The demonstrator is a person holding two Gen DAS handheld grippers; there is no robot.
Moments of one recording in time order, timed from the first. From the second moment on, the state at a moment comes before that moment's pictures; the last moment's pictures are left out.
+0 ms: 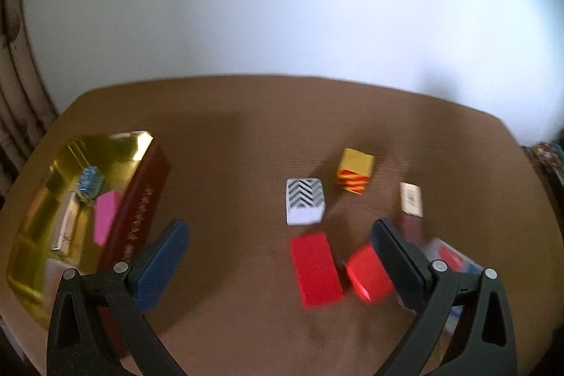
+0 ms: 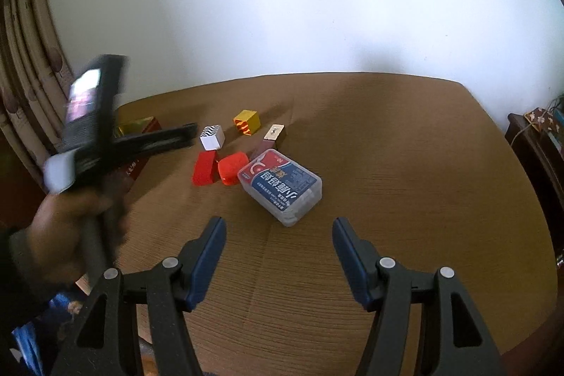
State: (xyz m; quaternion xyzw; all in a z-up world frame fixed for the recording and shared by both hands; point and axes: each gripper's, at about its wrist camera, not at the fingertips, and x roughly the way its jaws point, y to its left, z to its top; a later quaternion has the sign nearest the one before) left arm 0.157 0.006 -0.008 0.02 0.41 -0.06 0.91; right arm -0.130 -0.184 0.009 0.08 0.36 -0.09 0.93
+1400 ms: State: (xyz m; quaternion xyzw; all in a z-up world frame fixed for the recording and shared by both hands) left arm 0.144 0.018 0.096 0.10 0.35 -0.03 0.93; right arm -0.127 -0.170 0.013 0.11 0.38 -0.05 0.92
